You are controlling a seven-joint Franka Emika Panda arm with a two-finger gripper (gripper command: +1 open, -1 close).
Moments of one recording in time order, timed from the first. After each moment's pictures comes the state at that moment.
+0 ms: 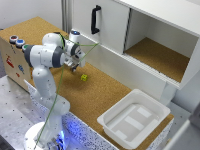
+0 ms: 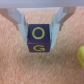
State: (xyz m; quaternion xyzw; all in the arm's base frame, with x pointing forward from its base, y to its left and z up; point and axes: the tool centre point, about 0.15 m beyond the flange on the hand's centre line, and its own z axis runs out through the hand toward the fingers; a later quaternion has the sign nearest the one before) arm 0.418 0.201 0.293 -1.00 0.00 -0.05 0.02
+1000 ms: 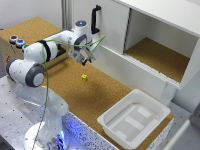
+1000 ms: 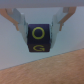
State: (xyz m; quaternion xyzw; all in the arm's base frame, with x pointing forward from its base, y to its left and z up) arm 0.420 -0.030 0.429 -0.97 0.16 -0.18 -0.02
